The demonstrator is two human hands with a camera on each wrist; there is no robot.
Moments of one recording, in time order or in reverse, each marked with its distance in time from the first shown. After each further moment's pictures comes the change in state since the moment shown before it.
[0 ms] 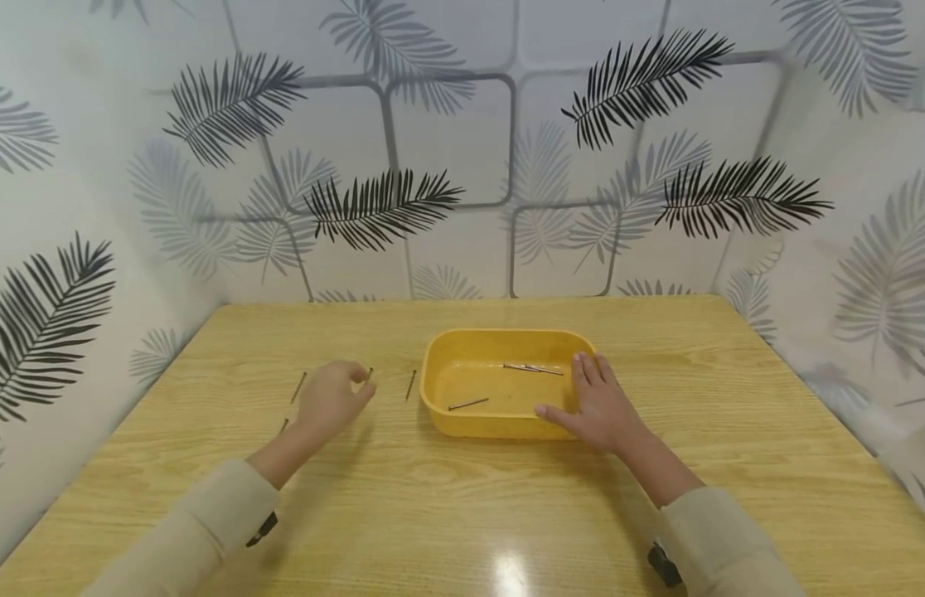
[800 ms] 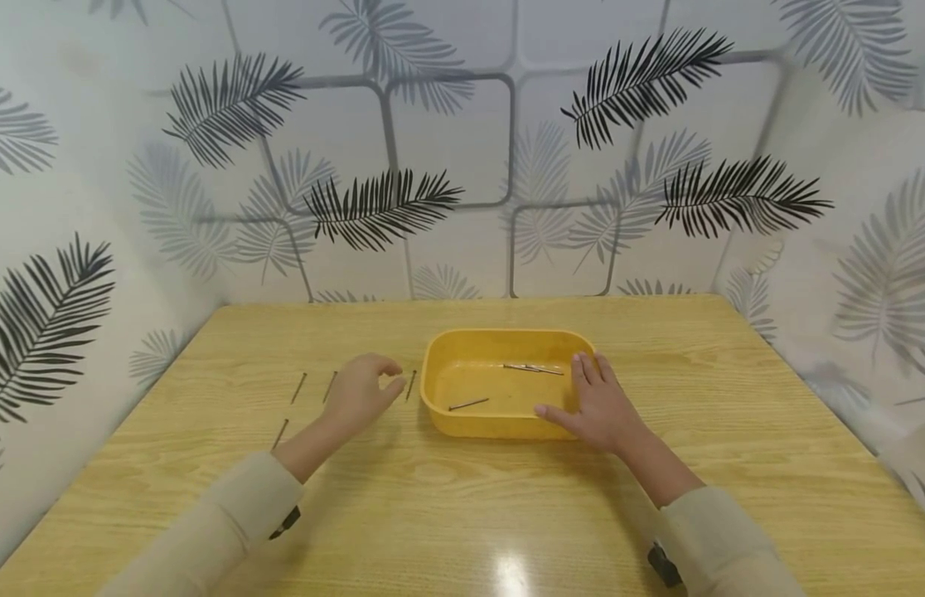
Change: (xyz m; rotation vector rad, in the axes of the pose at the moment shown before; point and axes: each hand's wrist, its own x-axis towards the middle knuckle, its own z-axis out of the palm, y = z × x) left_hand 0.008 0.025 0.013 -0.079 -0.013 0.092; right_hand -0.001 -0.001 -0.003 -0.046 -0.048 0.018
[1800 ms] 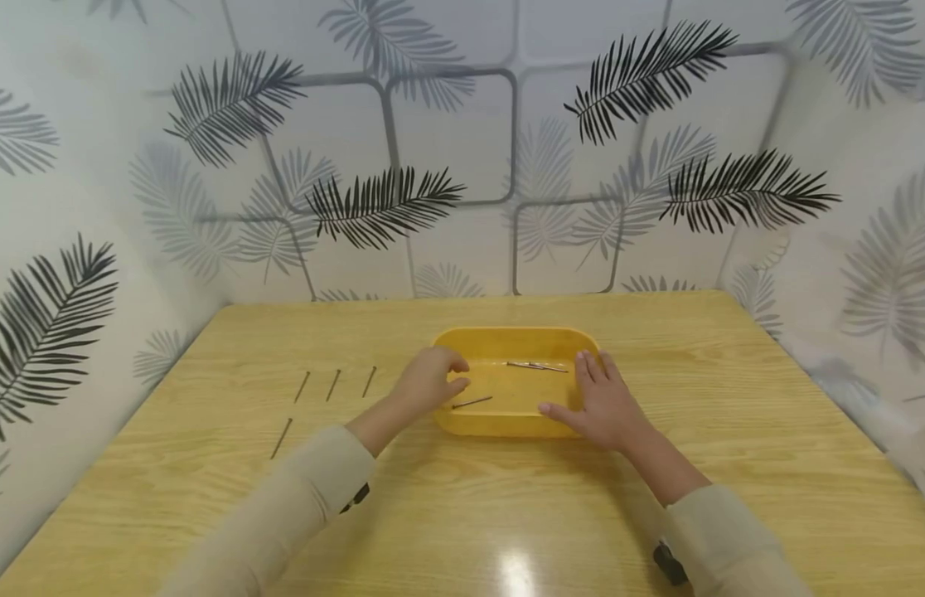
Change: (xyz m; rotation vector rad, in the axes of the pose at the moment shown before) left_hand 0.032 0.051 0.031 -0.001 -0.270 0.124; right_hand 0.001 0.002 0.001 -0.004 -0.001 0.002
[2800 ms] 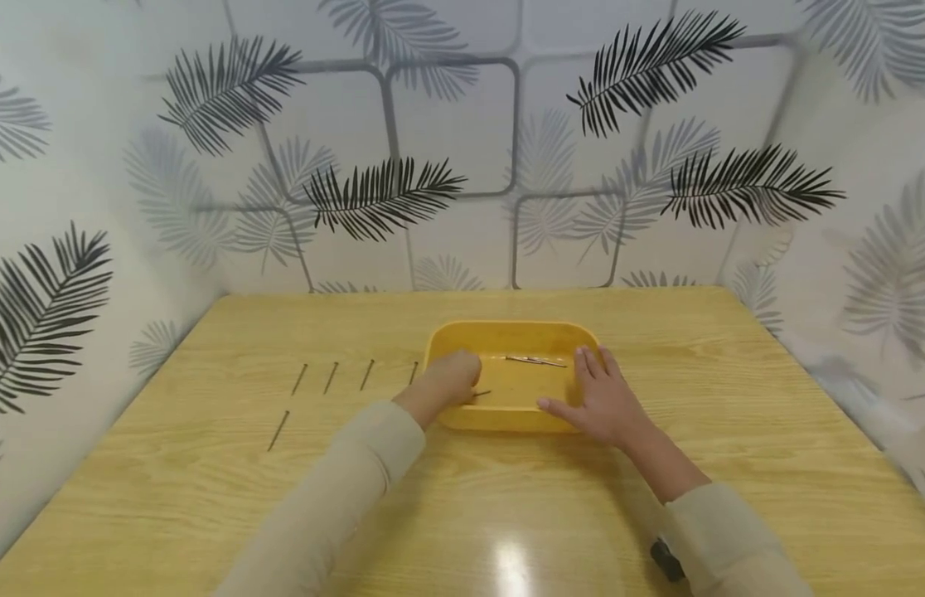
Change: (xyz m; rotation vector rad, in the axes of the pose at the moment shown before) left_hand 0.032 0.018 0.022 0.445 -0.289 -0.046; right_hand -0.002 -0.003 -0.002 0.000 0.003 -0.009
